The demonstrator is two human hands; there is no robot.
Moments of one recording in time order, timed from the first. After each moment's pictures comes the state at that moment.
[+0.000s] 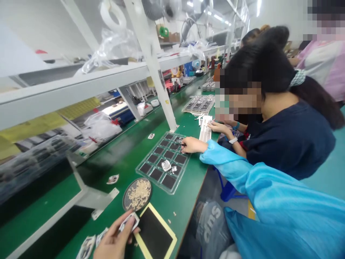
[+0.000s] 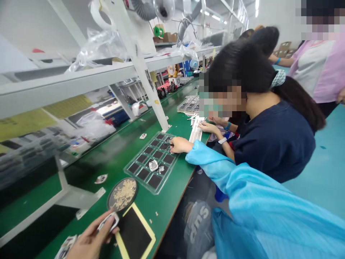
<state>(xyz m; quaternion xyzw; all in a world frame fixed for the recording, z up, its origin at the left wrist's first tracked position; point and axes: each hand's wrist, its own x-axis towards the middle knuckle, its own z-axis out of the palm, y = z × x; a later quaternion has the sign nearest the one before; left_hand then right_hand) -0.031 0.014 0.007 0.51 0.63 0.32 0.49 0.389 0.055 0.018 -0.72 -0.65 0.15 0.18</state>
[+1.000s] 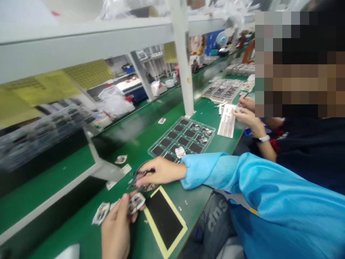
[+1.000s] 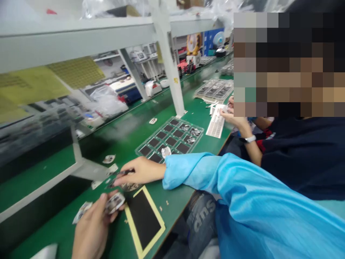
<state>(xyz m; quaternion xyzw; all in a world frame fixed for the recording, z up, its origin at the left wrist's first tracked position) -0.037 0.013 -0.006 0.42 0.62 0.43 0.51 0.177 0.073 0.006 -0.28 -0.73 0.43 0.45</state>
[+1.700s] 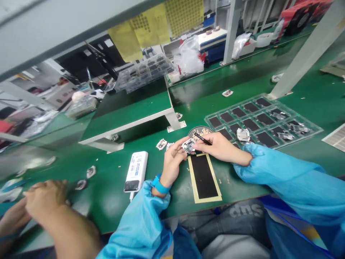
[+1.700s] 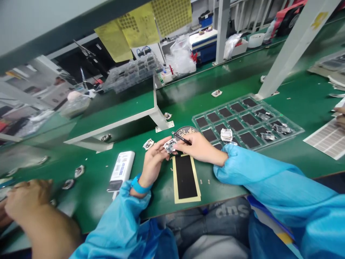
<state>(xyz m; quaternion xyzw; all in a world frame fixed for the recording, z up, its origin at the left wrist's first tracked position) -0.033 -0.003 -0.001 0.51 0.42 0.51 0.54 0.165 0.052 0.006 -0.36 -0.68 0.54 0.34</state>
